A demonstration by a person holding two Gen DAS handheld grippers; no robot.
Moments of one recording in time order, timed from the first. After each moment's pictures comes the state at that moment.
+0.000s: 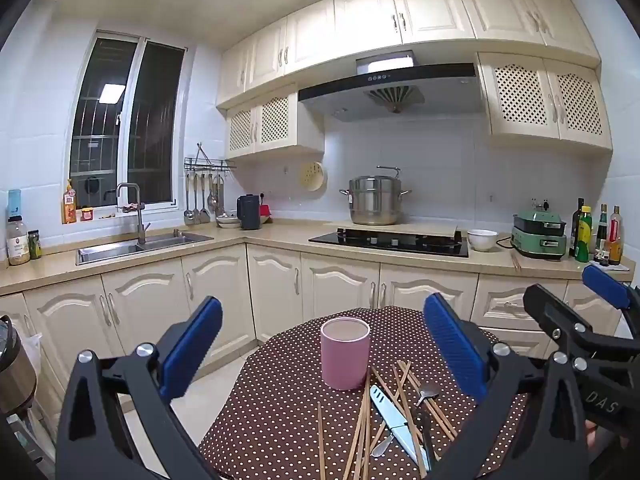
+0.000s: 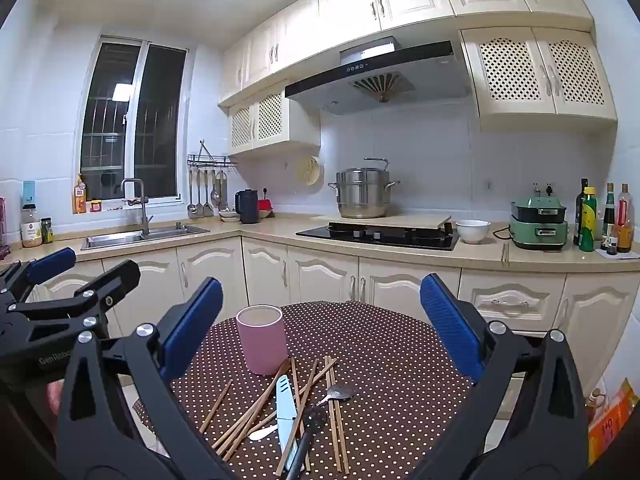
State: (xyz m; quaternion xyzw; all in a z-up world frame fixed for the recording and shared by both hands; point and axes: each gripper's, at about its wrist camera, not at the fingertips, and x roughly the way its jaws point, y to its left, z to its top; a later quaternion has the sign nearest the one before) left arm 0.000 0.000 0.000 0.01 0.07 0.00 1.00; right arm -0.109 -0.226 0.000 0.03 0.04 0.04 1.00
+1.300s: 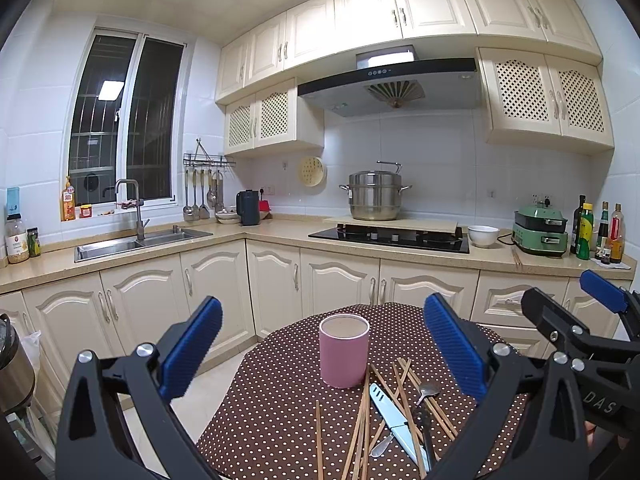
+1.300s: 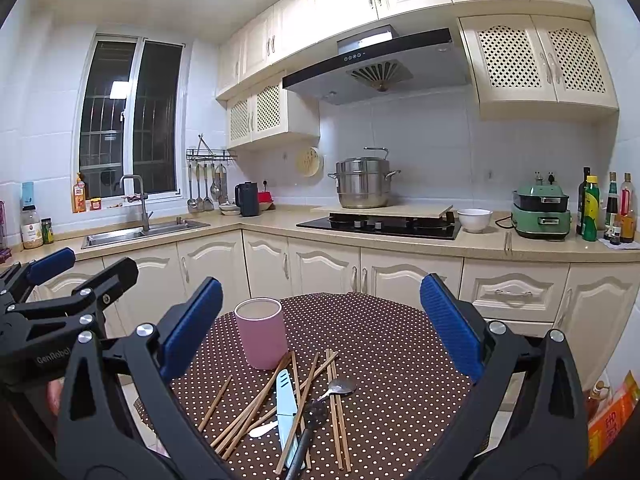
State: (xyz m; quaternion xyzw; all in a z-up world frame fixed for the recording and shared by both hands) left arm 0.008 -0.004 -0.004 0.01 0.08 0.00 1.00; right arm -0.098 -0.229 -0.004 0.03 0.06 0.04 1.00
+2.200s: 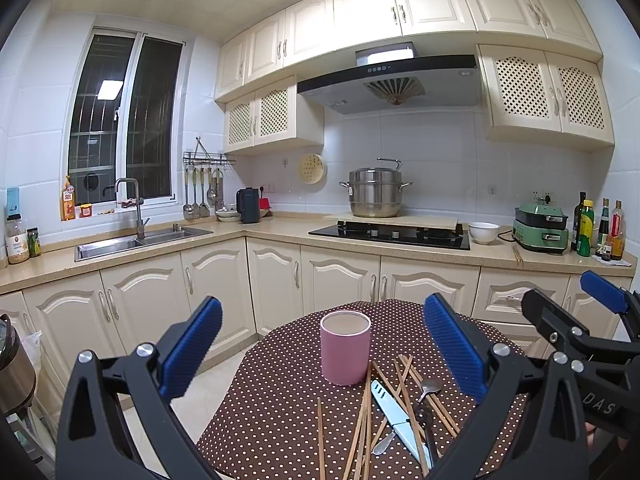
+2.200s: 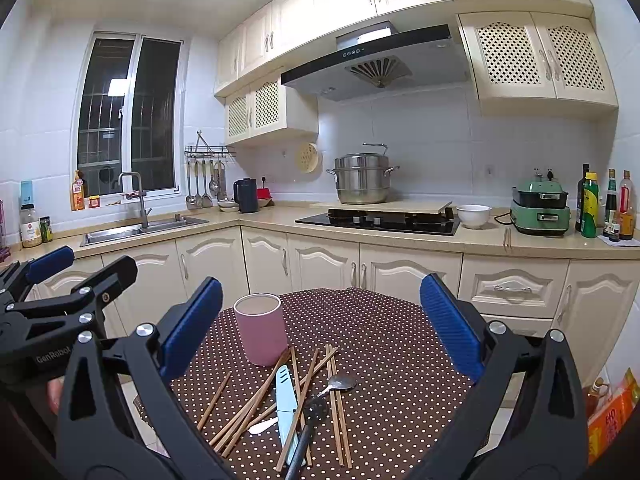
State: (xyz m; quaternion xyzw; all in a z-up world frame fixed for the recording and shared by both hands) left arm 0.010 0.000 -0.009 0.01 0.08 0.00 1.00; right arm -0.099 -0.228 -0.007 0.03 0.06 0.04 1.00
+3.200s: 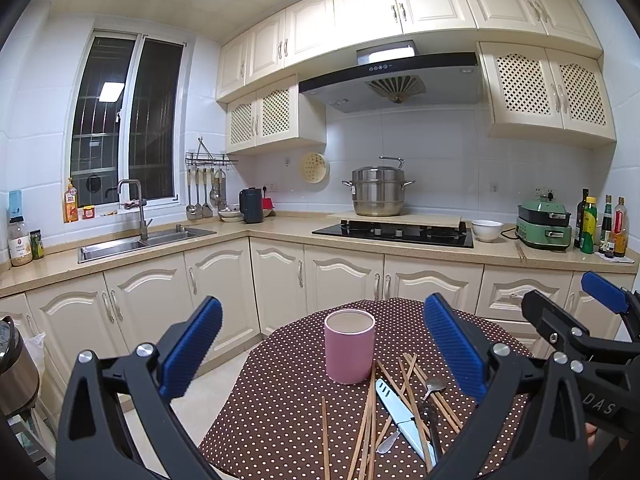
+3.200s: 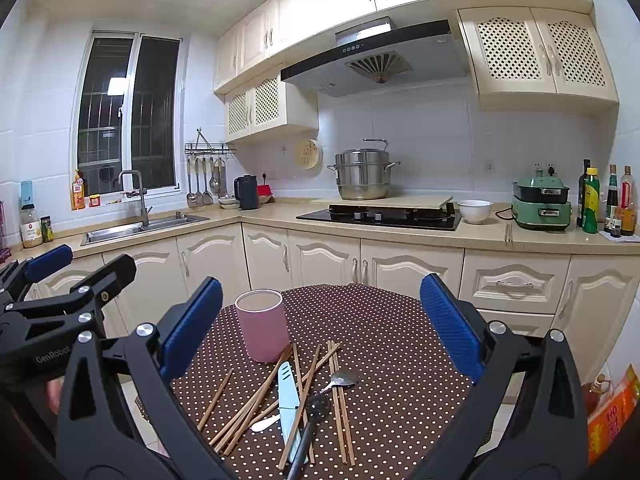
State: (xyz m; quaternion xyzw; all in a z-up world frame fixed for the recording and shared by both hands) left arm 0.009 0.002 -0.010 0.02 0.08 0.01 1.00; right arm -0.097 -0.228 -0.008 0.04 0.07 0.04 1.00
